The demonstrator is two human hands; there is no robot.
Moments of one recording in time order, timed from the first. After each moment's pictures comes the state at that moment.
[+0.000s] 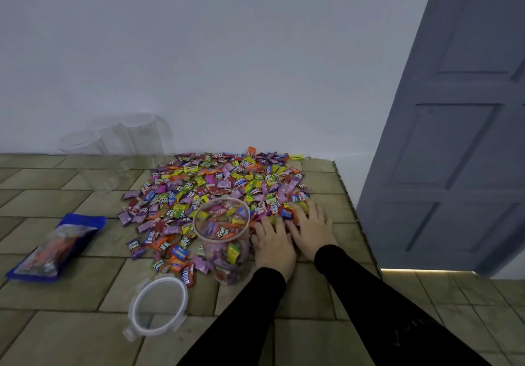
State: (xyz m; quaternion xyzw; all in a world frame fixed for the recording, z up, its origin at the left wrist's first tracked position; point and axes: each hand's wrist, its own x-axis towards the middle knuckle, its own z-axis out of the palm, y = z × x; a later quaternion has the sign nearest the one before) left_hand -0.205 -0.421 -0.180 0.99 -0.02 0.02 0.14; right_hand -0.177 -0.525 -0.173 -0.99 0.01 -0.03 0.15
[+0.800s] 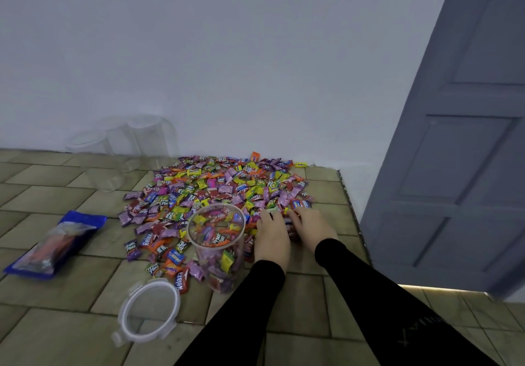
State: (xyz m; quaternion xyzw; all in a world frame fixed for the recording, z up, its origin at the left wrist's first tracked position) left_hand -0.187 -0.430 -0.152 0.98 -0.02 0.12 0.16; right_hand -0.145 -0.530 -0.151 -0.96 -0.02 -0.03 0.27
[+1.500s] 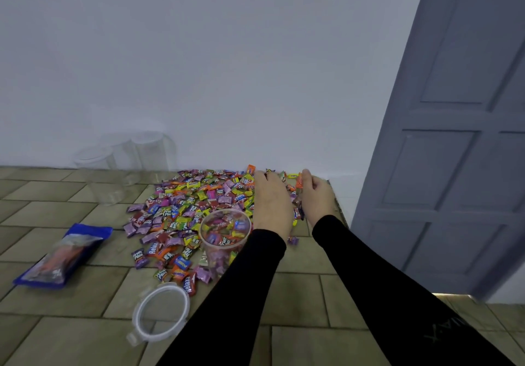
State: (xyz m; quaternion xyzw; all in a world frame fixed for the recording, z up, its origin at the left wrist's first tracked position) left_hand -0.218 -0.419 -0.034 0.96 -0.06 0.18 0.20; right_hand -0.169 -0.511 -0.065 -0.78 0.09 -0.22 0.58
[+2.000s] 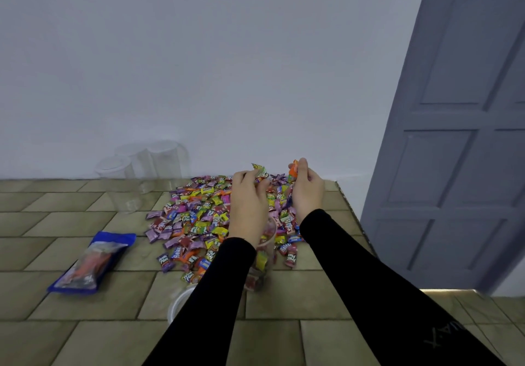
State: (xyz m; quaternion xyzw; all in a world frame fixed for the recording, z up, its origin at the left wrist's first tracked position) left_hand -0.220 -0.330 -0.025 0.84 -0.07 0.26 0.47; right_hand -0.189 -0.431 -0.030 -0.65 0.12 -0.26 0.70
